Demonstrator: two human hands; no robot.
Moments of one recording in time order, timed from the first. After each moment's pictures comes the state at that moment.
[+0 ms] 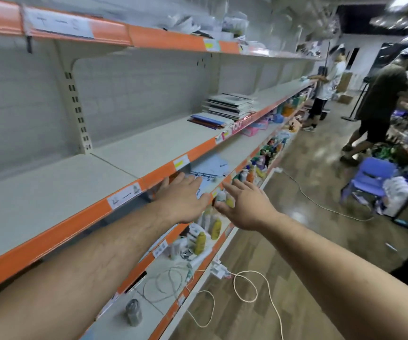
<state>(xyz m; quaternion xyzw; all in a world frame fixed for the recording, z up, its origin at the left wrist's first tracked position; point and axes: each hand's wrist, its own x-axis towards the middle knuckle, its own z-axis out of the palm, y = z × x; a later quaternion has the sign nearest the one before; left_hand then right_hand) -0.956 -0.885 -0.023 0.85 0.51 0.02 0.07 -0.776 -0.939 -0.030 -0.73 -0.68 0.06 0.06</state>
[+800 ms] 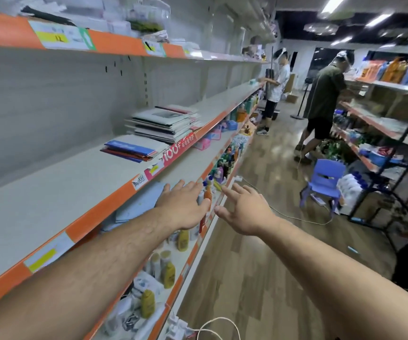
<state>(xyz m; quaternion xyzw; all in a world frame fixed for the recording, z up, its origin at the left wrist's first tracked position) -0.658 -0.647 -0.025 0.90 0.43 0.02 0.07 -0.495 -0.735 -0.031 -0.80 -0.60 0.02 0.07</state>
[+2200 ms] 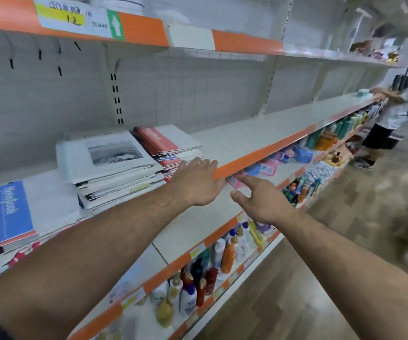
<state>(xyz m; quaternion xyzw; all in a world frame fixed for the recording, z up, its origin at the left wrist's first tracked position) -0.274 -0.183 -0.010 0.81 0.58 0.07 0.00 -0.091 -0.229 -0.013 -0.63 -0.76 0.09 0.15</state>
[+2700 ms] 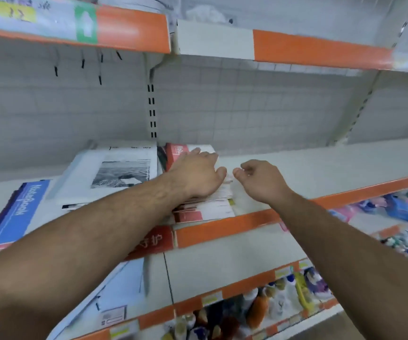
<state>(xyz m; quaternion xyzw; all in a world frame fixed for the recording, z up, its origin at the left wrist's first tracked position) -0.301 -0.058 0.024 0.68 0.72 0.07 -0.04 -0.132 -0.006 0.015 -0.53 -0.80 0.18 0.23</state>
